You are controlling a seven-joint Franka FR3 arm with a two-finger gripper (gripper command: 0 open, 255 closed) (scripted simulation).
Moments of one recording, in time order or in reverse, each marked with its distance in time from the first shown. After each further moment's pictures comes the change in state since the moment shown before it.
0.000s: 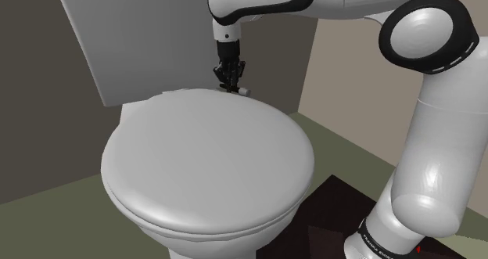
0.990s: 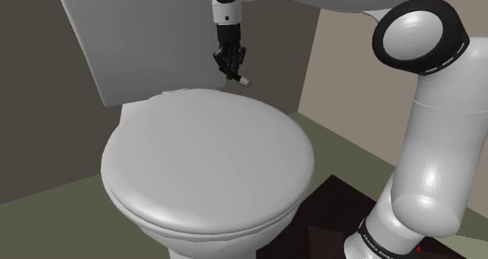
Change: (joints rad) arm 0.004 0.031 0.001 0.167 -0.003 -0.138 -0.005
